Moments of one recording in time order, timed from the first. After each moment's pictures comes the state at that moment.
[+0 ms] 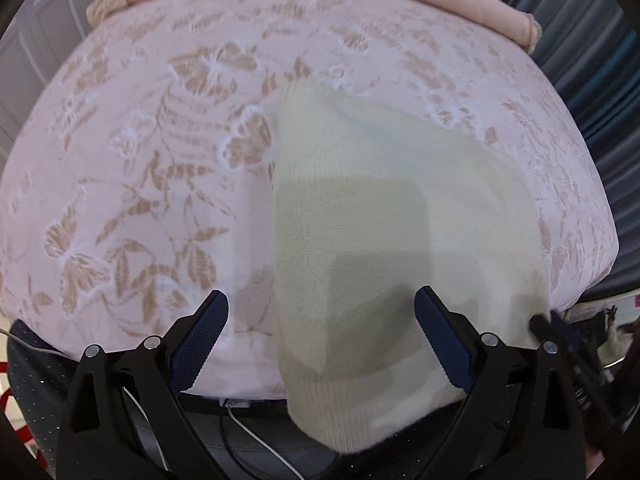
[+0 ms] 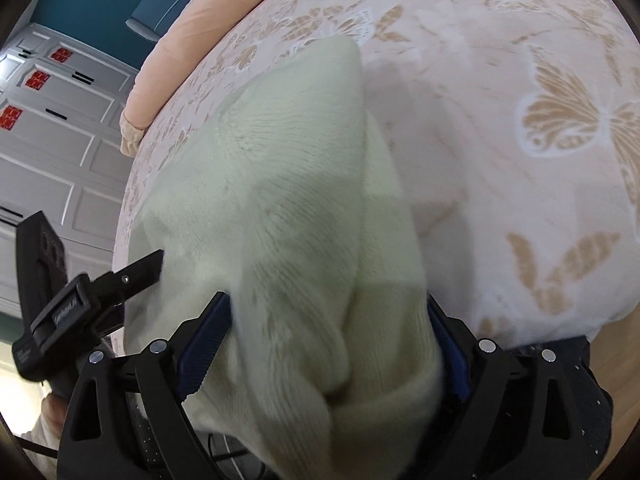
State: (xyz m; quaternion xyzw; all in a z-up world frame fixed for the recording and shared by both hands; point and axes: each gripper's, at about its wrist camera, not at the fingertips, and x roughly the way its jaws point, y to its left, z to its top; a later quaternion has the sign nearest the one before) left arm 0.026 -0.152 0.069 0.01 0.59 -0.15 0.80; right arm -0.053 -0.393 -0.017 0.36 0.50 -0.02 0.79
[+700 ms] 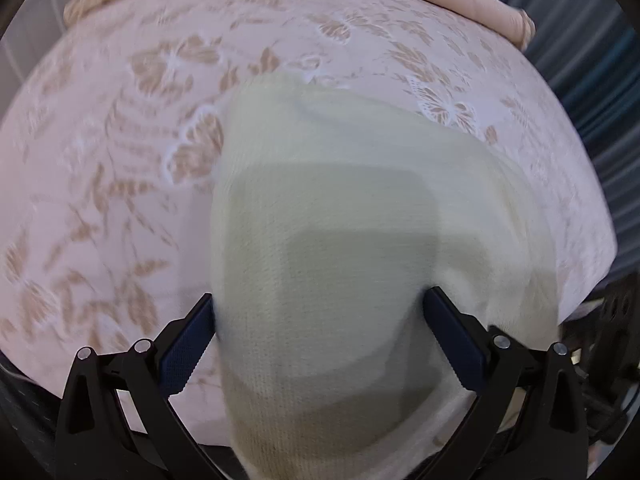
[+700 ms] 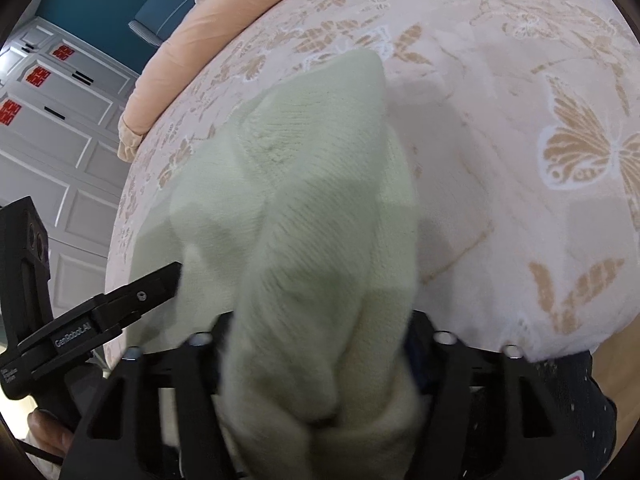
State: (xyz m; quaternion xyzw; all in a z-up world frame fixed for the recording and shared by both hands) left arm 0.046 -0.191 0.042 0.02 0.57 -0.17 0.80; right arm -0.038 -0.391 -0.001 0.34 0.49 -0.03 0.80
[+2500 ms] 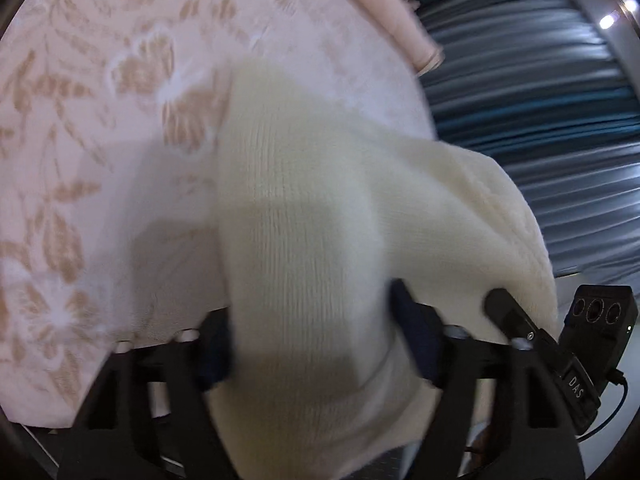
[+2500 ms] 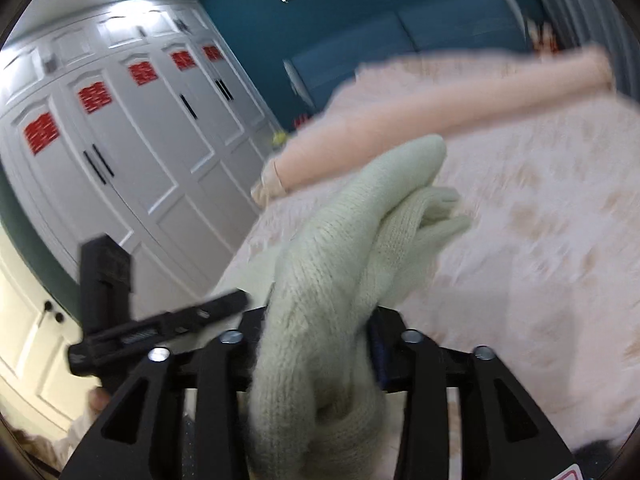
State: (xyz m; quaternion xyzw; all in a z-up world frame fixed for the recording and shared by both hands) left arm 0.058 -0.106 0.030 -0.26 0.59 -0.40 0.66; right arm 0.084 -0.227 0.112 0.25 0.37 0.11 0.89
